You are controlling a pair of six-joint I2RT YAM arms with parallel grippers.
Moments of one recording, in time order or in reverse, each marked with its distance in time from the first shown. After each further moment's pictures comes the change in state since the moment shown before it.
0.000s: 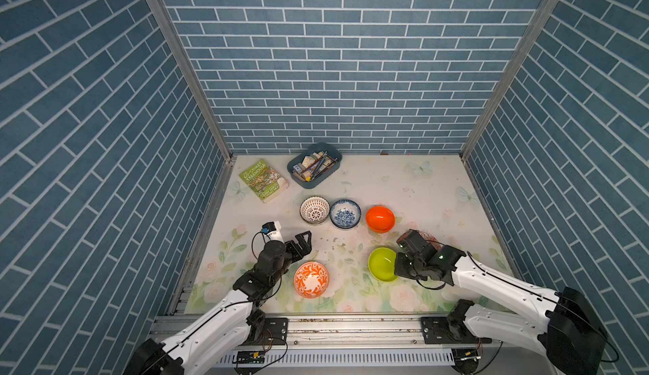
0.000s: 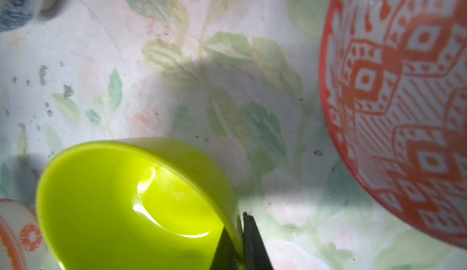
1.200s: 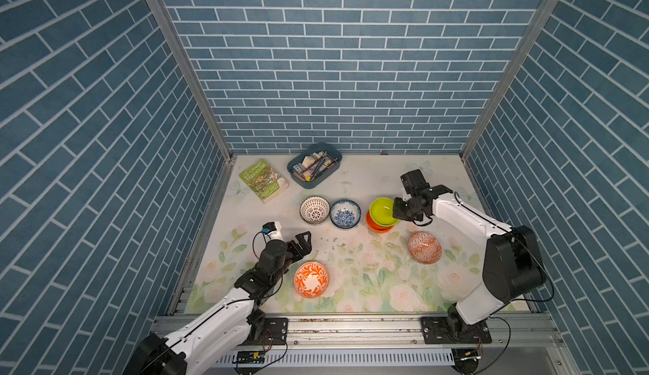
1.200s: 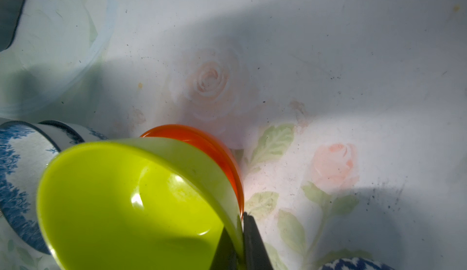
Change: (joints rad) left arm 0.000 0.035 0.004 0.003 -0.017 0.000; right arm -0.384 0.552 0.591 -0.043 -0.068 -0.401
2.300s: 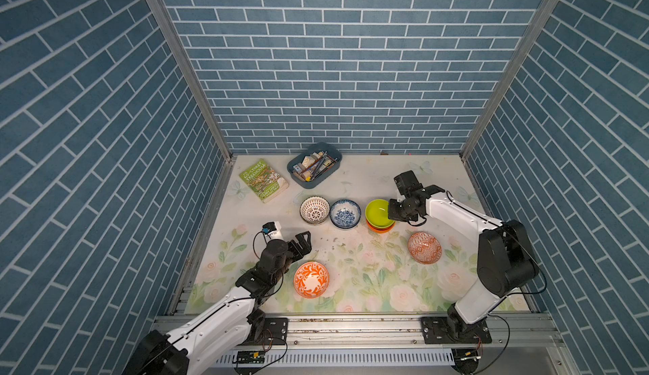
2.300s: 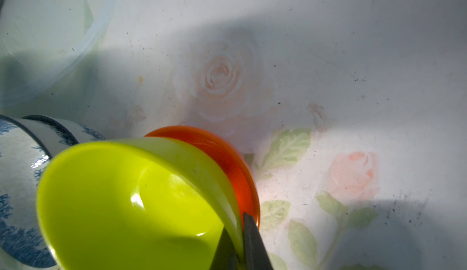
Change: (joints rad) left arm 0.000 0.026 0.002 0.010 -0.017 0.002; right arm 0.042 0.035 0.006 0.018 0.021 -0.005
